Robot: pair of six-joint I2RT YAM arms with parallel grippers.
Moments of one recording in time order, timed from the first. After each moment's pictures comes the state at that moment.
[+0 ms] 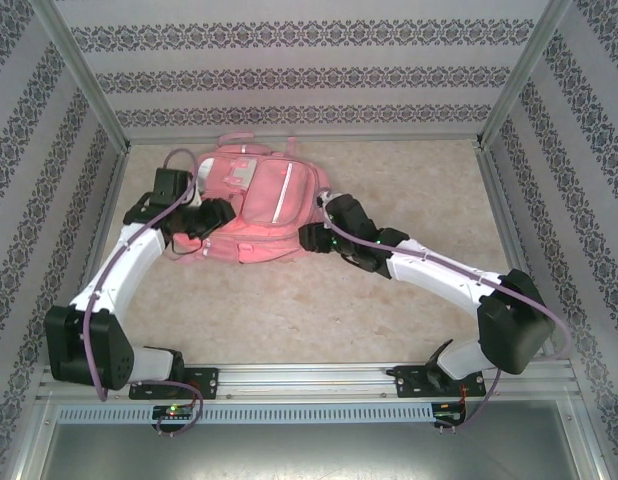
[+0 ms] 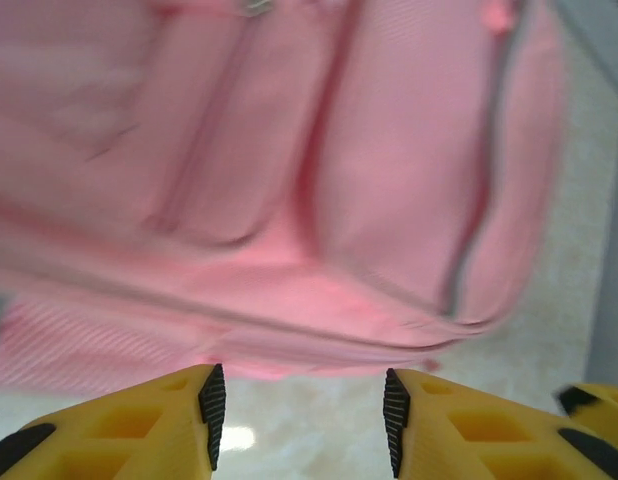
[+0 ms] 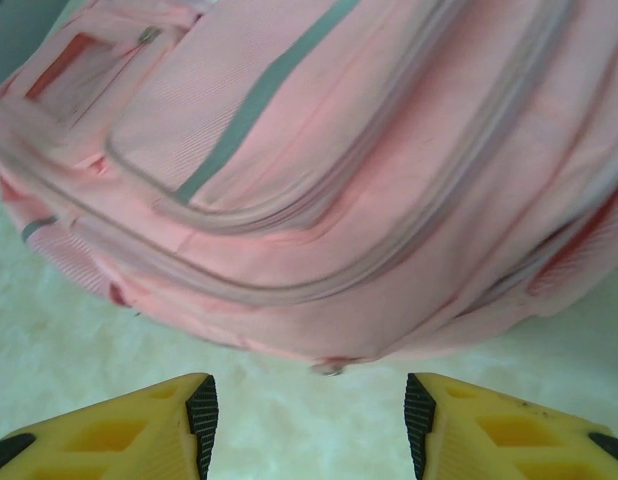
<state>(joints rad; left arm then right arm) -0.06 1.30 1.02 -0.65 0.38 -0.65 0.75 1.46 0.99 -0.21 0.00 0.48</state>
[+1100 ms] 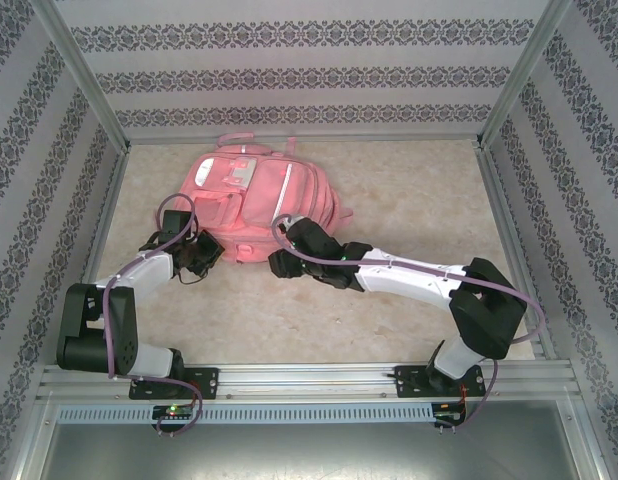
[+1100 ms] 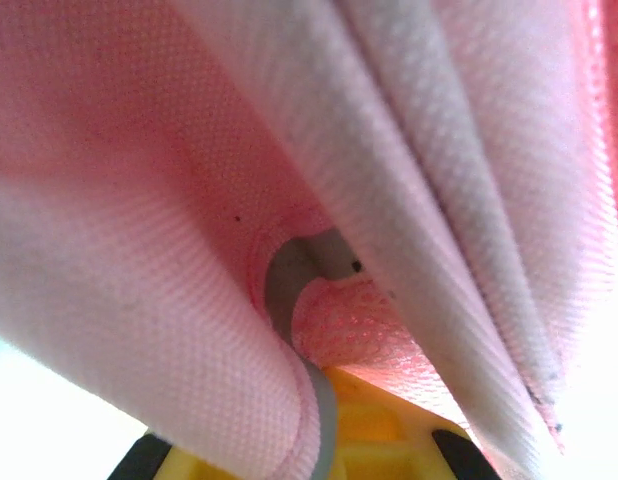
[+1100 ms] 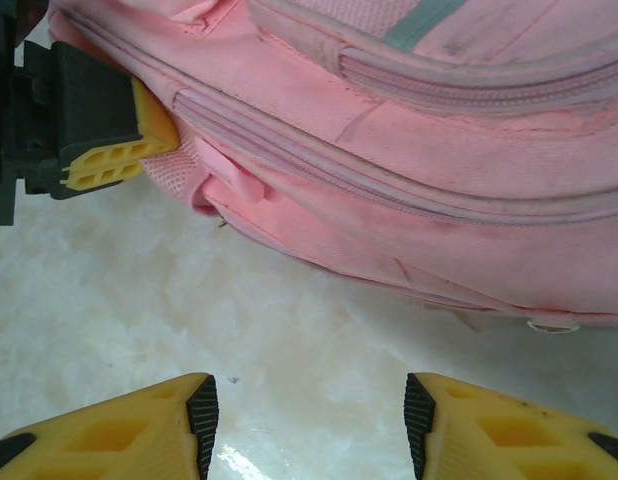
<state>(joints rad) -0.02 1.41 0.67 -0.24 0.34 -0.98 0.94 1.60 1.05 -0.21 0.04 0.50</state>
